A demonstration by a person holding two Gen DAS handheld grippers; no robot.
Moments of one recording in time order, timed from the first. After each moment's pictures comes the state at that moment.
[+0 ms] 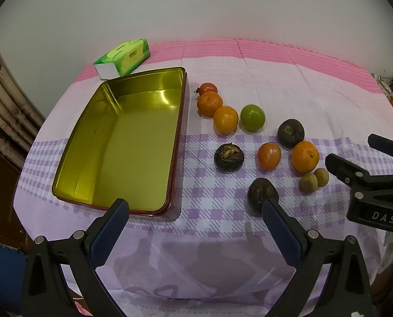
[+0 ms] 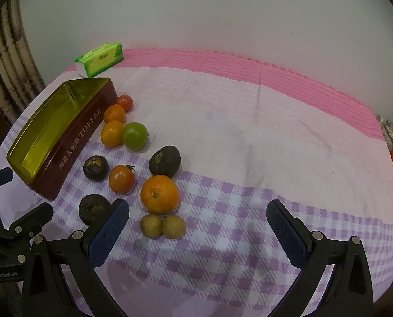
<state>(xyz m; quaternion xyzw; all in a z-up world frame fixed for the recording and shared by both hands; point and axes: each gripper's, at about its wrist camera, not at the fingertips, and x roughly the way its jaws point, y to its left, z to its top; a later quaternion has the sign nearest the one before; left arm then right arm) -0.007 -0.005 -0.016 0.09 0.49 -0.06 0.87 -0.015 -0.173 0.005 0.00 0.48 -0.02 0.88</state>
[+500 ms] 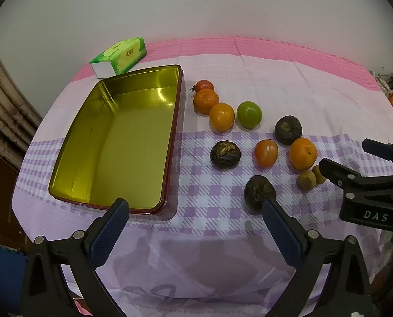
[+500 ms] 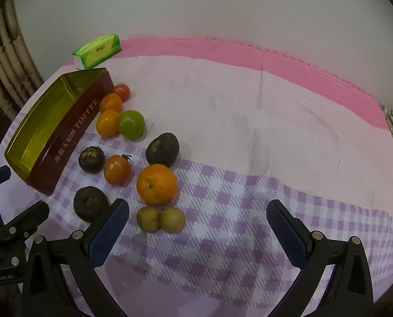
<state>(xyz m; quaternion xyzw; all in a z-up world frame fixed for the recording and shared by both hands) -0.006 -0.008 -0.019 0.09 0.49 -0.07 0.86 -0.010 -0.176 -0.008 0.01 0.50 -0.01 0.86</state>
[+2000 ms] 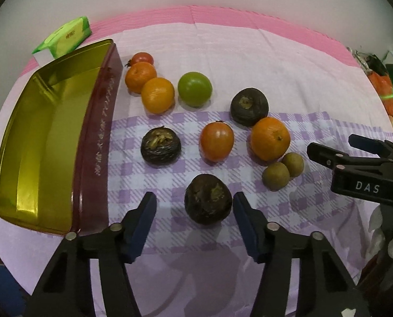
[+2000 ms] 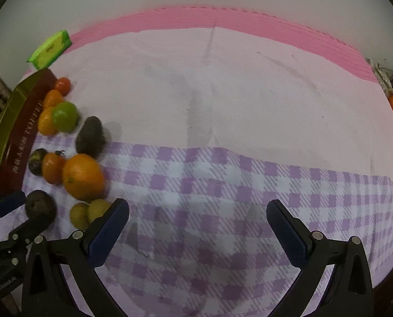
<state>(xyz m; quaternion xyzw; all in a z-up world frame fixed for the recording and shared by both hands) 0.022 -0.054 -0.060 0.08 0.55 -0.16 0.81 0.005 -0.241 -0.054 0.07 0.56 -0.08 0.82</state>
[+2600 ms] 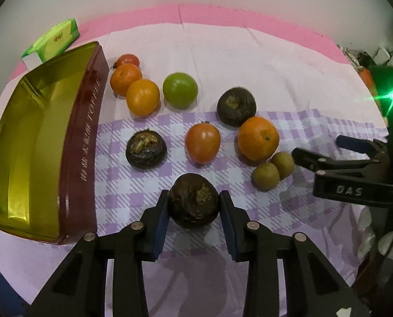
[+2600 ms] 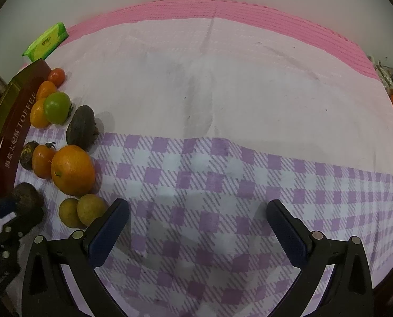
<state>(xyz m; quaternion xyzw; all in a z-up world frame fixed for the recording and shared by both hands) 0.024 -0.059 -0.061 0.08 0.55 -0.19 0.81 0.011 -0.236 -0.071 0.06 0.58 -0.08 0.81</state>
